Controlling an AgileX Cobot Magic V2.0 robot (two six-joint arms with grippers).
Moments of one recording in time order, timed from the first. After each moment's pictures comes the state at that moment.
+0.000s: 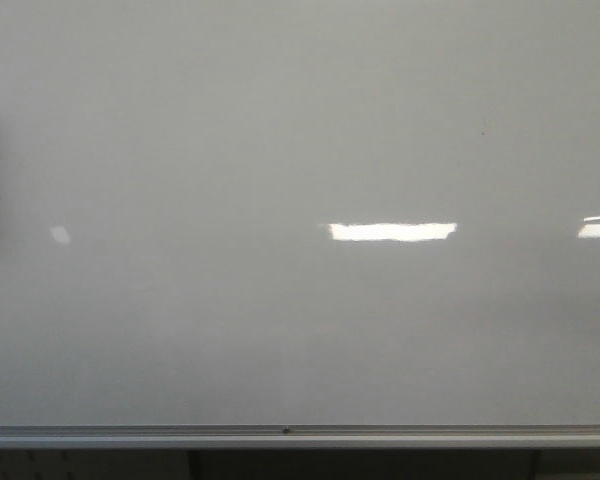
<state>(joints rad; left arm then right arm) 0.00 -0.01 0.01 0.08 -0.02 -0.10 -0.04 -0.01 -0.02 0.16 0.10 0.01</state>
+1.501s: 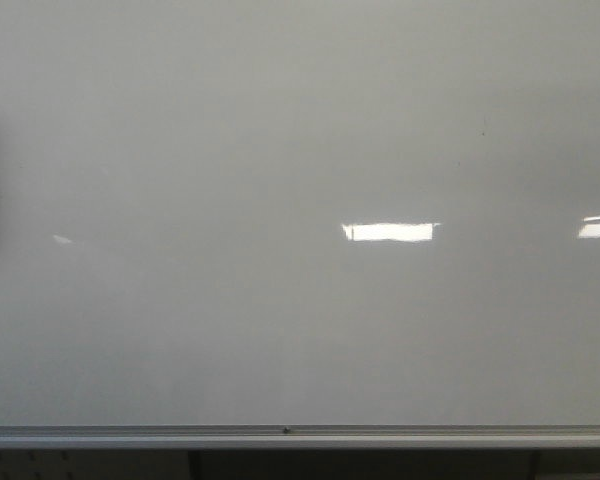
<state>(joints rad) 0.00 0.87 -0.47 0.04 0.15 -0.10 -0.04 0.40 -0.53 0.16 0.38 0.01</state>
